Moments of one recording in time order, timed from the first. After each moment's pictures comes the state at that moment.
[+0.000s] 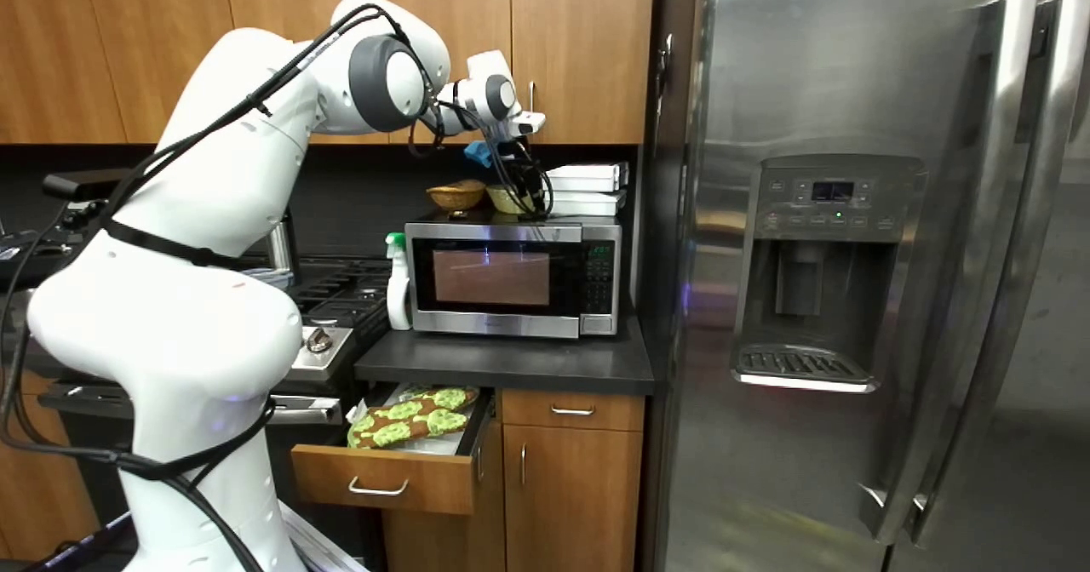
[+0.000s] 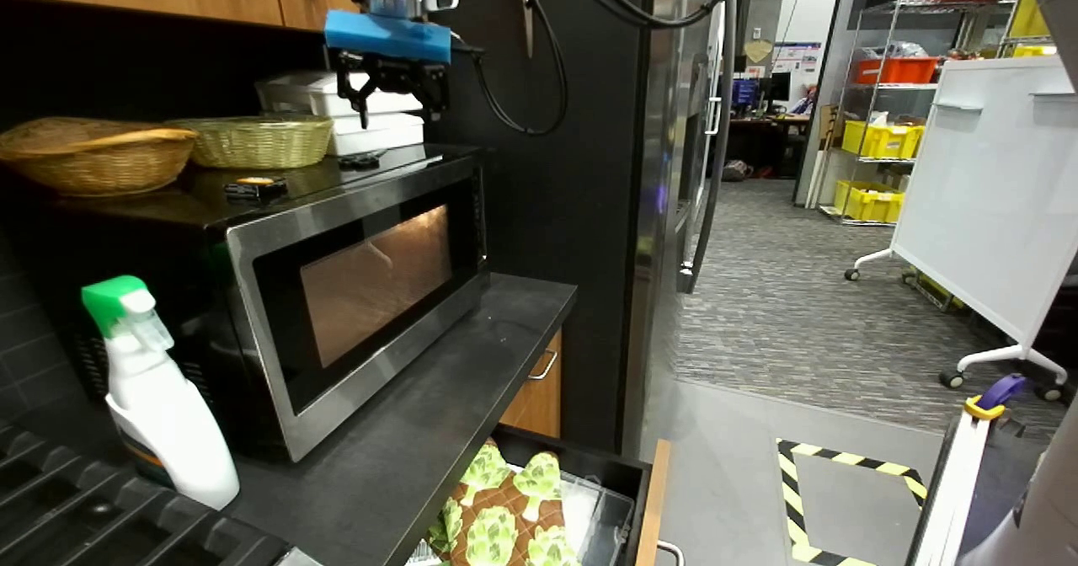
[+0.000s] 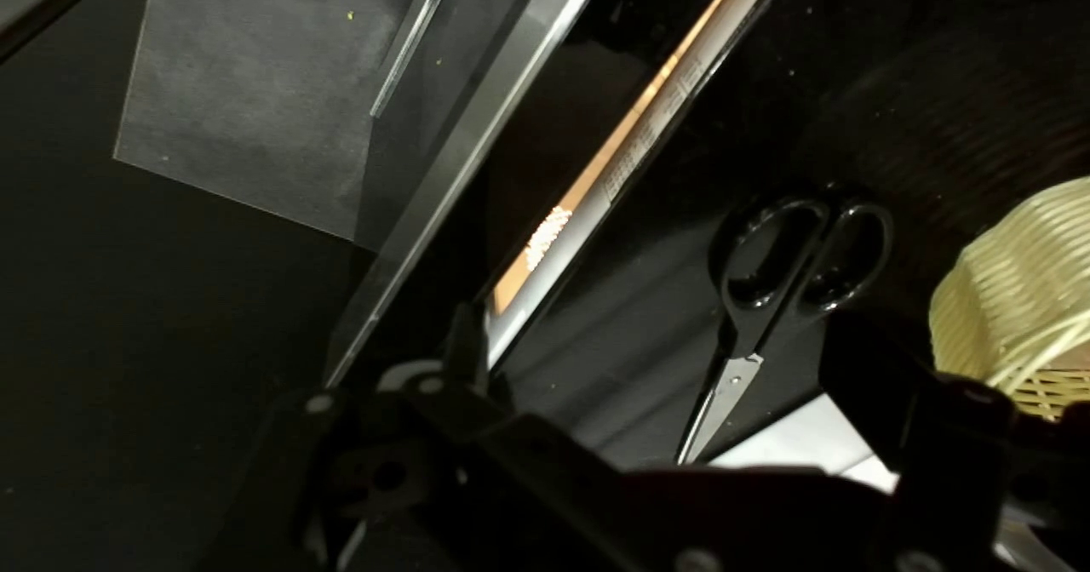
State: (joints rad) arm 0.19 0.56 0.01 -1.16 -0.21 2.08 0.89
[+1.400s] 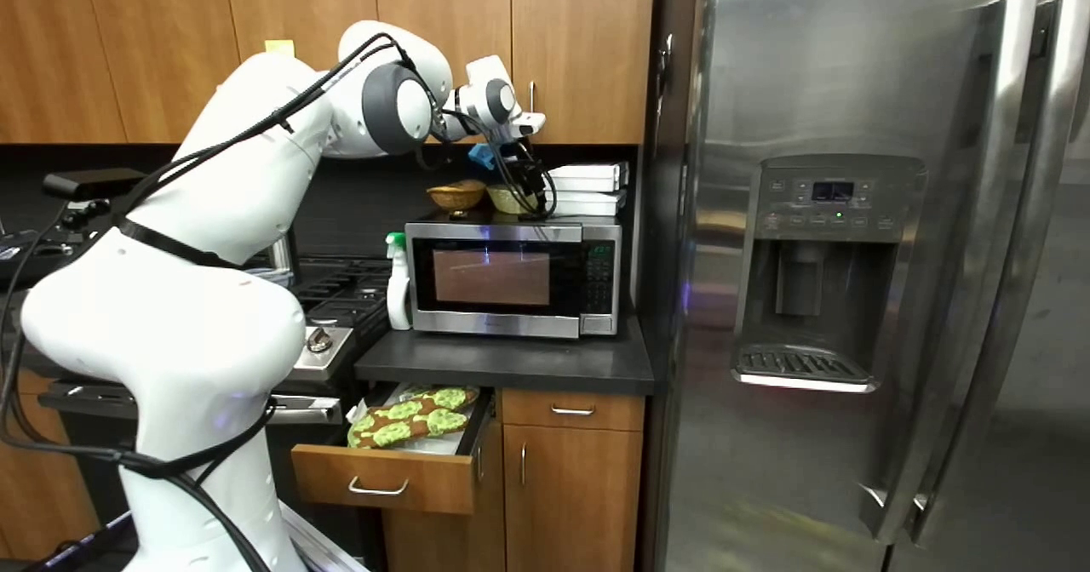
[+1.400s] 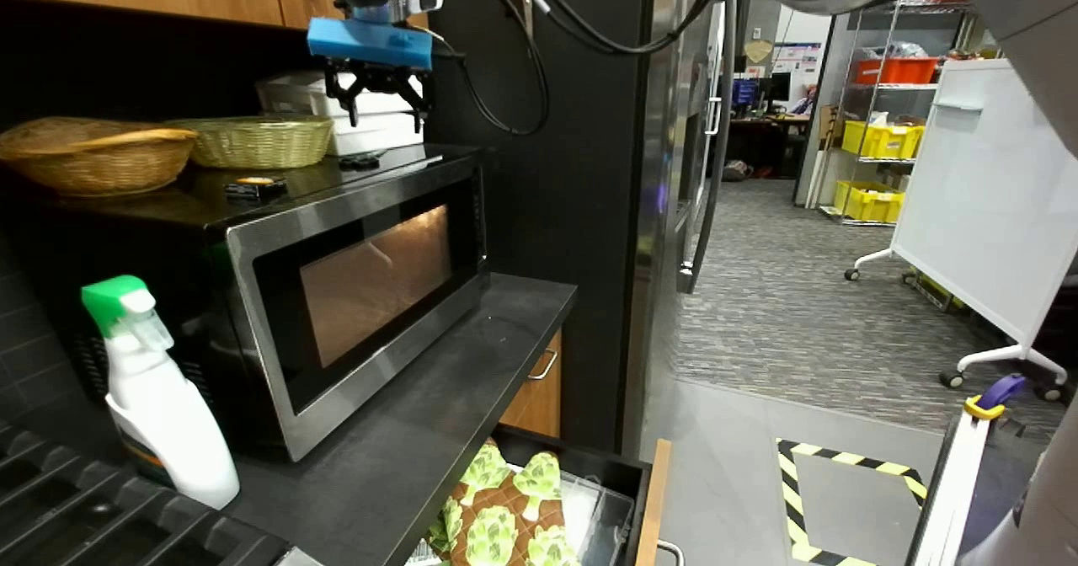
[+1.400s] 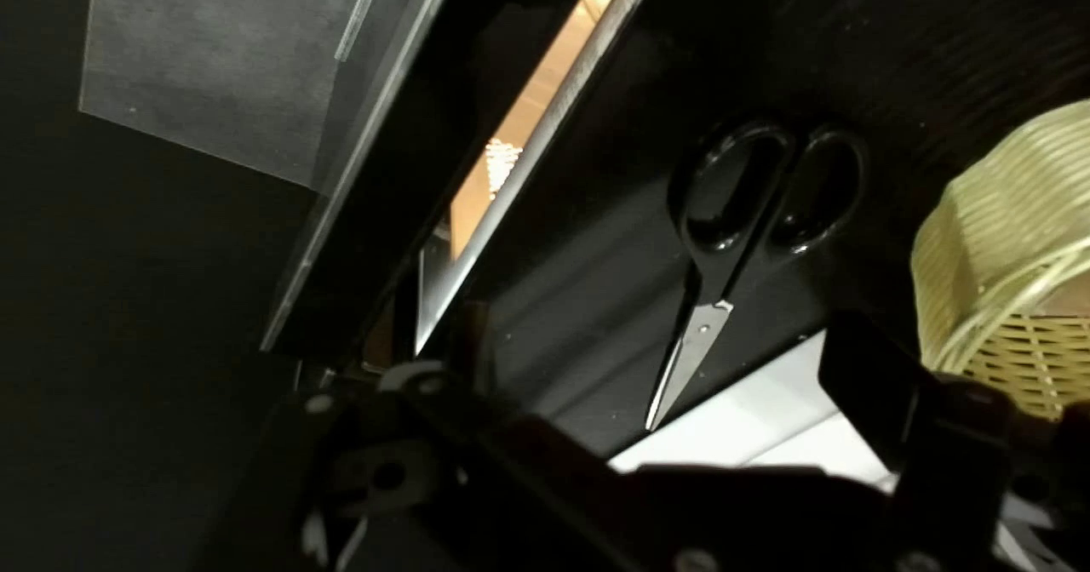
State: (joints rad) arm 0.24 0.68 -0.05 -0.98 -0.23 2.05 0.92
